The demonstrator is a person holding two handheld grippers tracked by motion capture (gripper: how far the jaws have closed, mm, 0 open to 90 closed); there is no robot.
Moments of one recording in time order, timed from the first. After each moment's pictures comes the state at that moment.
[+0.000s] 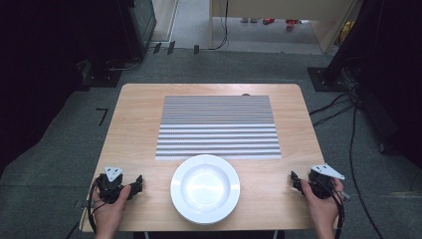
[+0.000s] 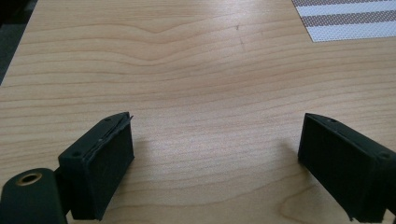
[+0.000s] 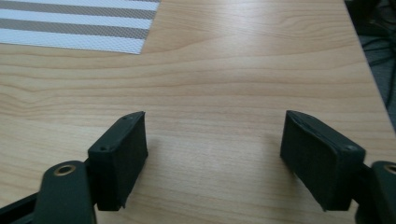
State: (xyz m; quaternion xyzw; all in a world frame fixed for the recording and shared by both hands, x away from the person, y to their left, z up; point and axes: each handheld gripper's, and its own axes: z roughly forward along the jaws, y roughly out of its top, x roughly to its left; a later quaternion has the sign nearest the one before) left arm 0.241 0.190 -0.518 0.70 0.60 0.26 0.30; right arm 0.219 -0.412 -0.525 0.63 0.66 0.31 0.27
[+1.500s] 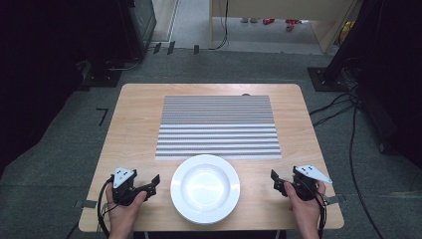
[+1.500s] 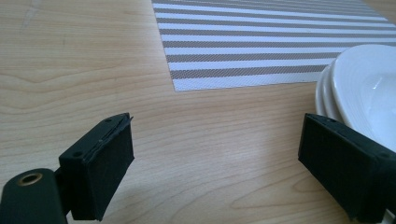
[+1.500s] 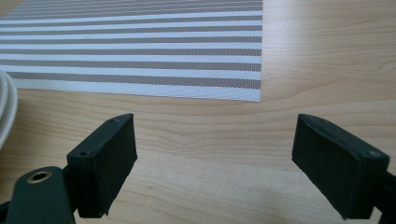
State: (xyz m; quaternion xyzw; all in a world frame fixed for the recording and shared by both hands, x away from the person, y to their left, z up) left arm 0.223 0.149 -0.493 0.69 0.55 0.20 0.43; right arm 0.208 -0.349 -0.495 0.61 0.64 0.40 0.25
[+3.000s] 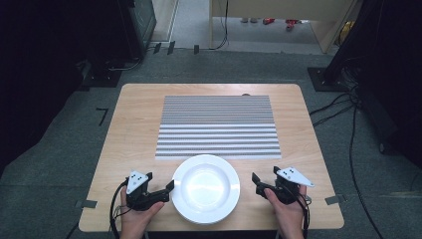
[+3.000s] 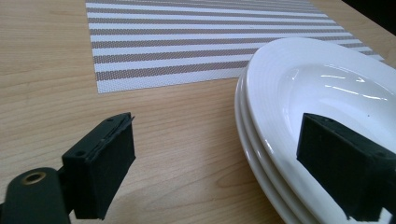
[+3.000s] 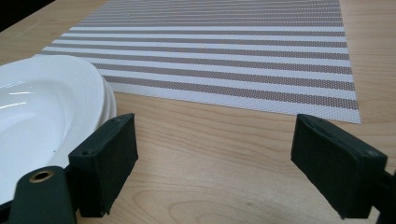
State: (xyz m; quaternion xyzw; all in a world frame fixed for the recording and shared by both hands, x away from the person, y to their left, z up) left arm 0.209 0.114 -0.490 0.71 0.52 0.17 0.46; right arm 0.202 -0.299 -0.491 0.56 0.66 0.44 0.23
